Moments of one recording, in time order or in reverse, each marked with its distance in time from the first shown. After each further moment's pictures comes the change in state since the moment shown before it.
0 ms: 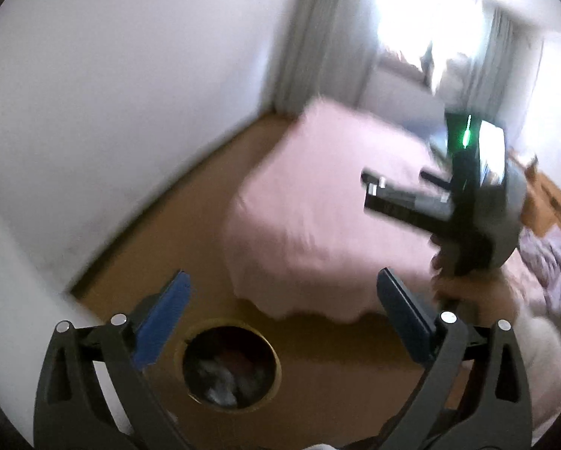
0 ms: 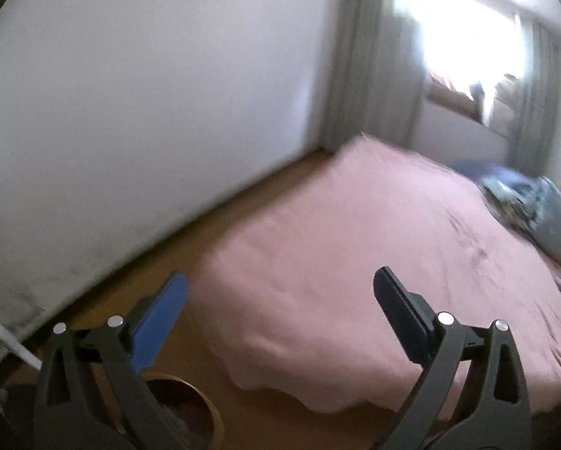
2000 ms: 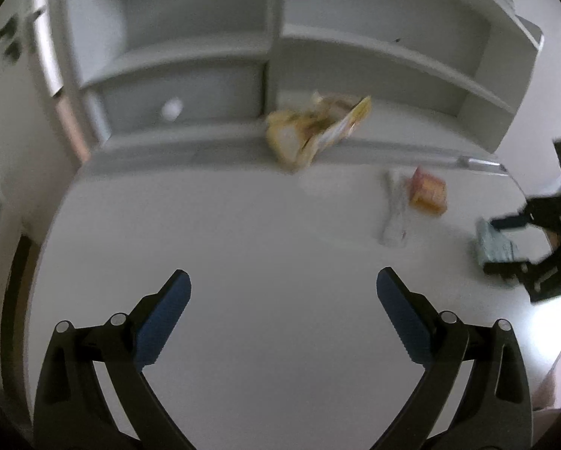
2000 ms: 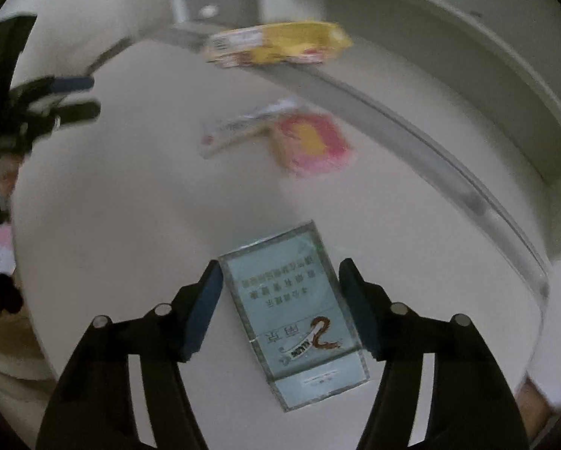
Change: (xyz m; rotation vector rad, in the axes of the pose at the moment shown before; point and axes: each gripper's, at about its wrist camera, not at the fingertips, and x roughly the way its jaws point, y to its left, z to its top) left arm -0.384 0.351 -0.194 -0.696 0.078 0.940; right arm -0.159 0.538 -0.069 -1.222 0.333 1.232
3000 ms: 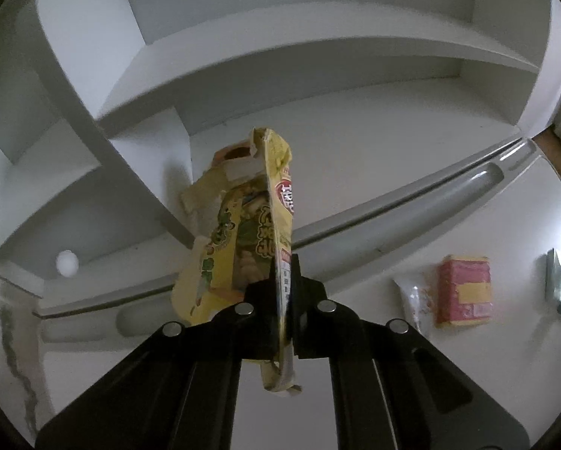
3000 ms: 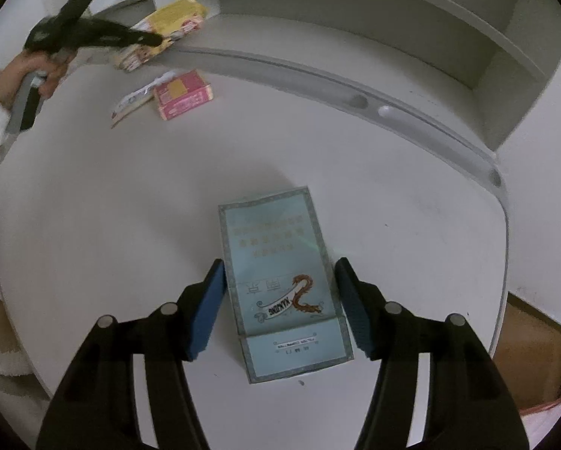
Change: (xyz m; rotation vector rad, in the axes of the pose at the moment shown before) left arm 0.113 -0.068 0.123 0.281 0.100 0.023; right arm -0.014 -0.067 -0.080 0.219 -0.028 -0.082
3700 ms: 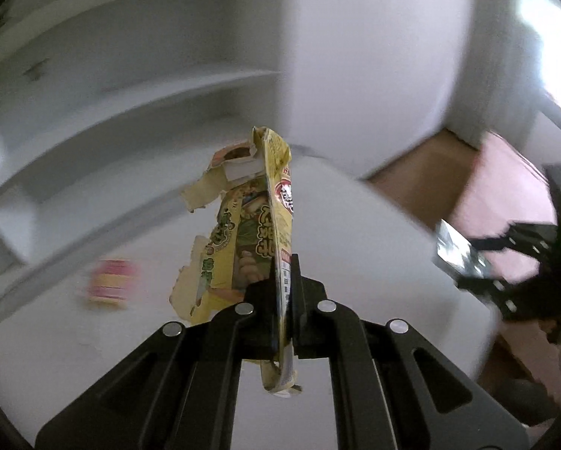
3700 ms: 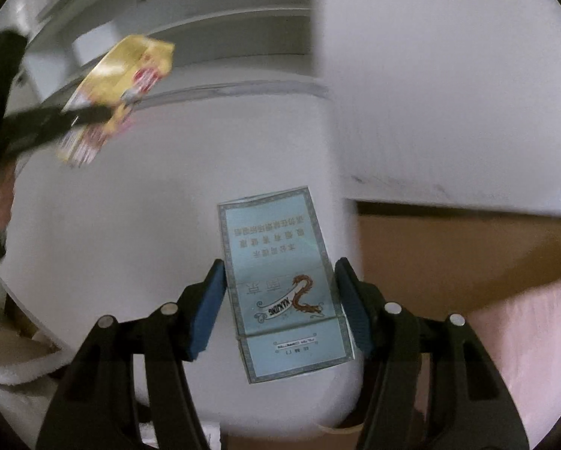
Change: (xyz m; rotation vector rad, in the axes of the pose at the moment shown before) left arm -0.139 -0.249 -0.075 0.198 -0.214 -0.389; right arm -0.113 -0.055 -0.189 0.401 -0.179 -0.162
